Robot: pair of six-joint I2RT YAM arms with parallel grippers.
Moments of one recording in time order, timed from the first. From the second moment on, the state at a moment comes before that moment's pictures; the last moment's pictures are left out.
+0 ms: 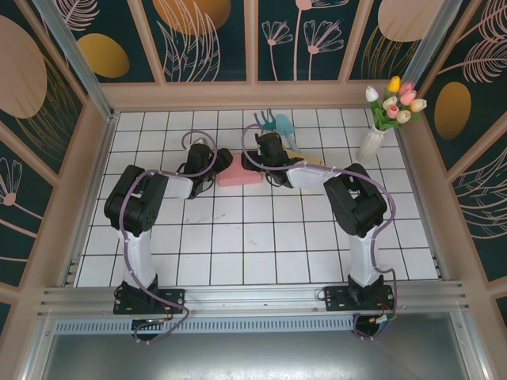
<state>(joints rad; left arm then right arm) -0.37 2.01 0.99 0.48 0.06 -0.84 0.64 2.02 1.31 0.06 0.06 0.44</state>
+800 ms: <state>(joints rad) -0.37 1.97 1.01 0.39 0.09 -0.80 0.66 1.93 1.16 -0.02 0.14 0.44</state>
